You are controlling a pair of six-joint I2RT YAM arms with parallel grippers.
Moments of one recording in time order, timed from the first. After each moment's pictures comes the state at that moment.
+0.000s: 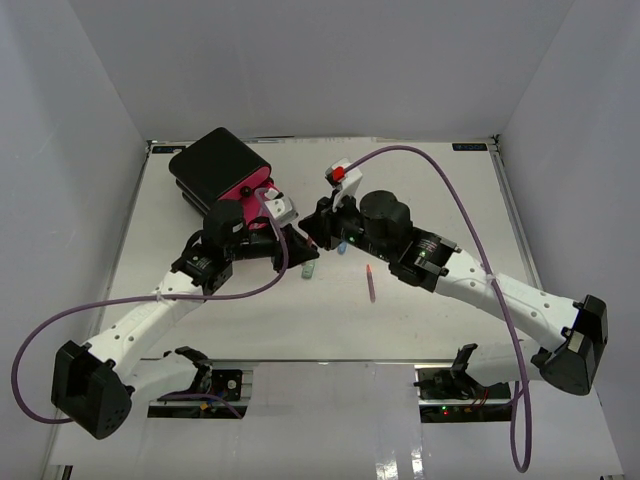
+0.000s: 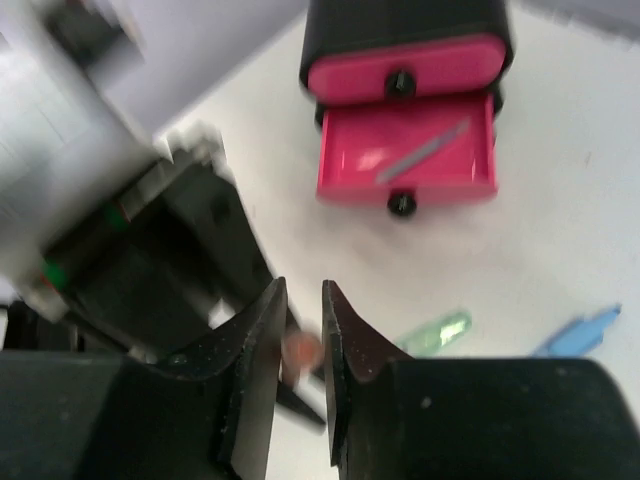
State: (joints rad) left arm -0.54 1.08 0.83 0.00 0.76 -0.01; right arm 1.00 1.28 1.17 -0.10 0.03 0.25
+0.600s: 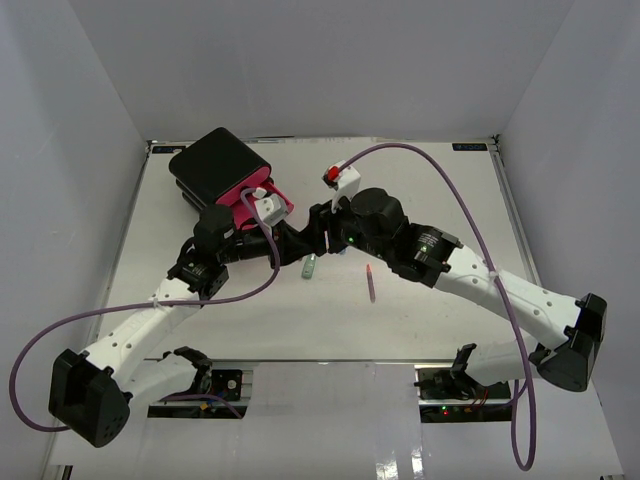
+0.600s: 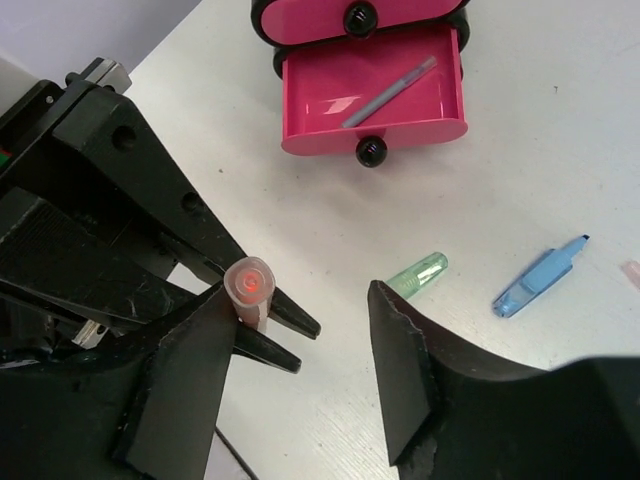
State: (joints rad) left arm -0.51 1.03 0.76 0.16 0.75 -0.08; right arm 1.03 1.30 1.28 -0.34 0.11 0.28
